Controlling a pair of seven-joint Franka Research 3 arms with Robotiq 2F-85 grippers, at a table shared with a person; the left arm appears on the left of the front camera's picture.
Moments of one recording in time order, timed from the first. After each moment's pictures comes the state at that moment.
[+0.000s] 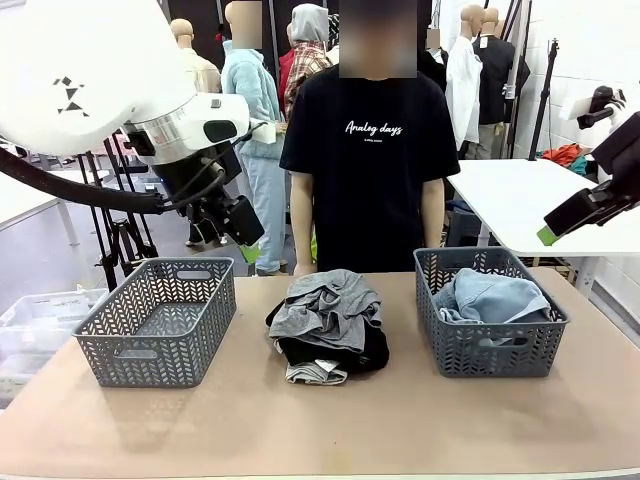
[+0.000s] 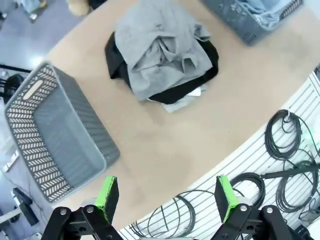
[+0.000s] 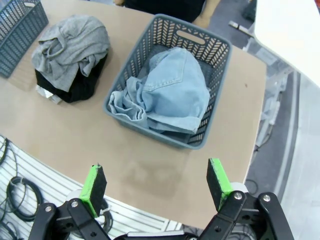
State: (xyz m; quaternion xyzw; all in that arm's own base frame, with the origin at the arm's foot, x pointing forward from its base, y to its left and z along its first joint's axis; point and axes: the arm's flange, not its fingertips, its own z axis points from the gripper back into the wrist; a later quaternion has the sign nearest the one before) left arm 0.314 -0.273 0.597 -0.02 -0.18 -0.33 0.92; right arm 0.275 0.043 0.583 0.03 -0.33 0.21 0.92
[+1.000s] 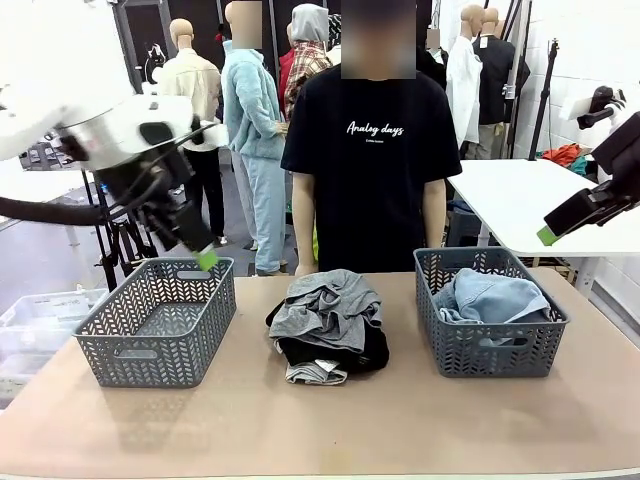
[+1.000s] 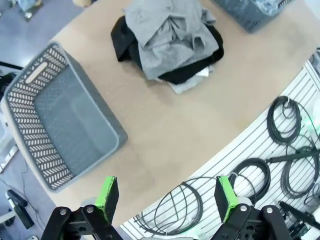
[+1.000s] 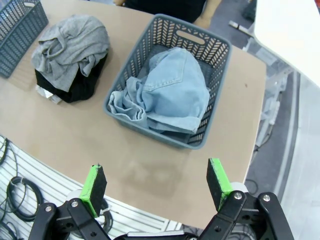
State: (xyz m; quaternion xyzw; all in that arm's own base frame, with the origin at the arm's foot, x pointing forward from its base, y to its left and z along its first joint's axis) left arm 0.297 -0.194 0.592 -0.05 -0.18 -0.34 0.92; right arm 0.275 0.043 0.583 0.03 -0.33 0.21 0.92
